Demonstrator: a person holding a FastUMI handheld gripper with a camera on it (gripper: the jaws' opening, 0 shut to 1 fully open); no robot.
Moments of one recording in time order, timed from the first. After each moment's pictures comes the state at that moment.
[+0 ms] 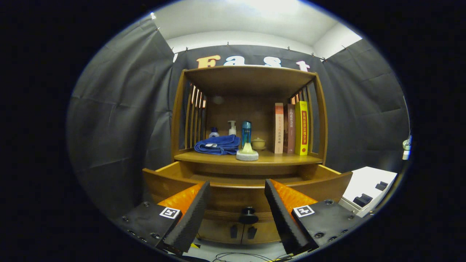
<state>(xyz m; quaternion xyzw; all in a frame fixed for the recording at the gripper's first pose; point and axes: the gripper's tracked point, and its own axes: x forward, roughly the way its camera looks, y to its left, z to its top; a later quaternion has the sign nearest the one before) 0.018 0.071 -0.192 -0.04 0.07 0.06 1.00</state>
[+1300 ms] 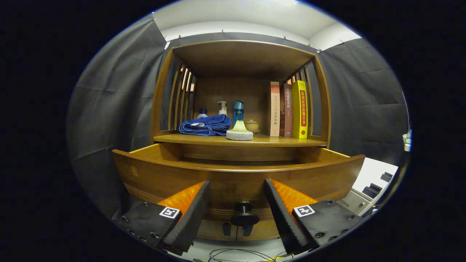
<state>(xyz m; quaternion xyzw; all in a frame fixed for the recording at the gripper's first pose) 0.063 0.053 -0.256 -0.05 0.11 0.02 0.99</state>
